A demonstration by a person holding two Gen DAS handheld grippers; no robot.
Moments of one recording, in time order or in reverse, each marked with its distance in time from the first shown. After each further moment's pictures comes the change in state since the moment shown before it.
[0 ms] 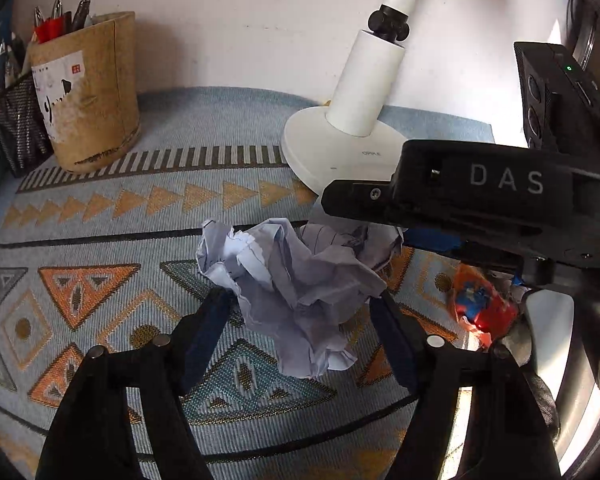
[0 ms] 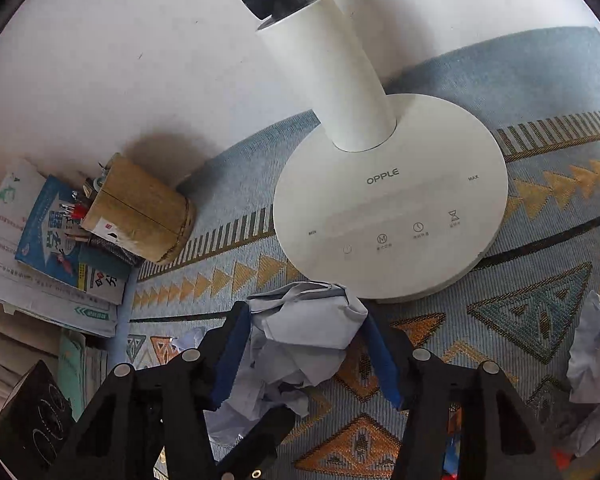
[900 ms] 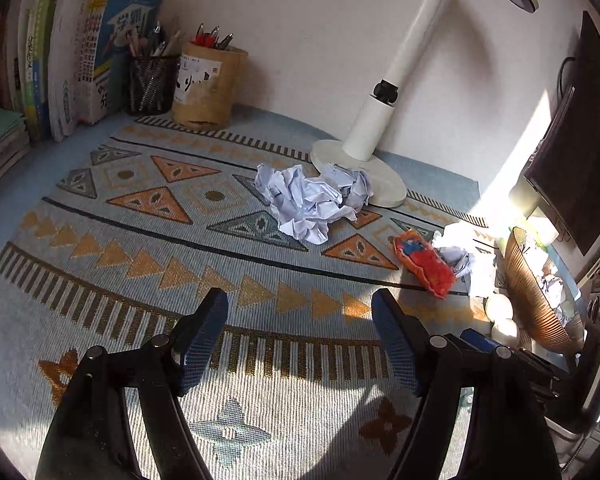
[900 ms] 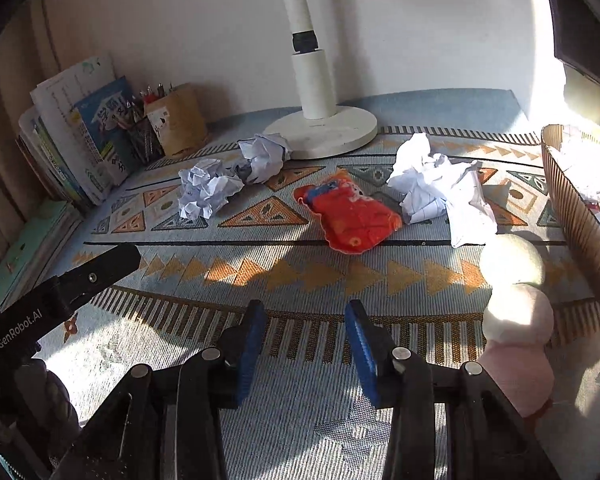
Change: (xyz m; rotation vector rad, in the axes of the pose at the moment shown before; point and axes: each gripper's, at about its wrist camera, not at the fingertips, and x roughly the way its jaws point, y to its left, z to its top) left arm -0.107 -0.022 -0.116 -0.248 -0.250 0.073; right arm -0.122 -0.060 -0.160 -0.320 -0.154 -0.162
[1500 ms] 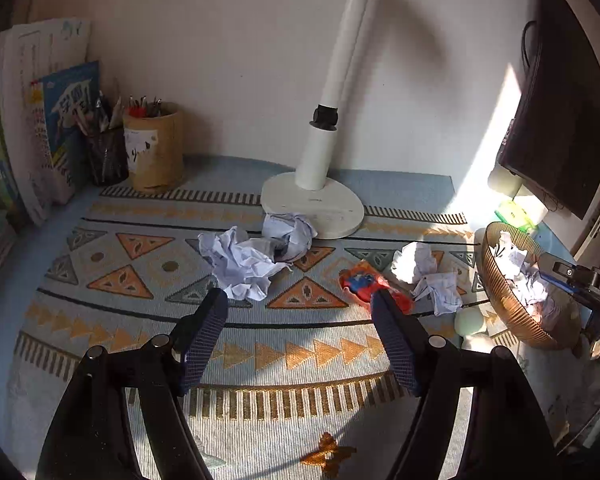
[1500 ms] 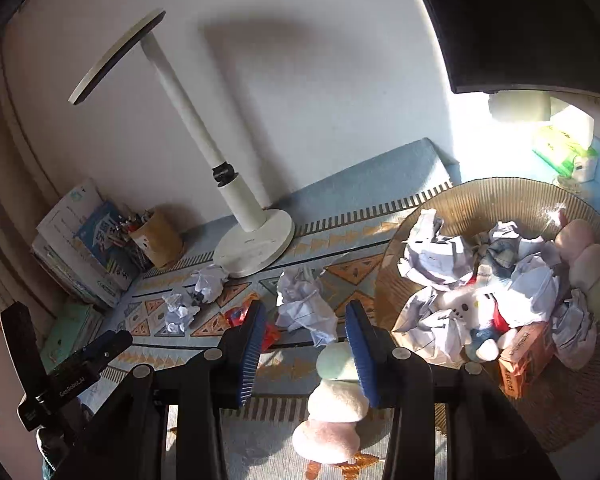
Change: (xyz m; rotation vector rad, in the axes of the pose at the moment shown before) left arm -0.019 -0.055 0.039 0.154 -0.020 0.023; right arm -0.098 -0.085 0.047 0.140 -0.151 0.119
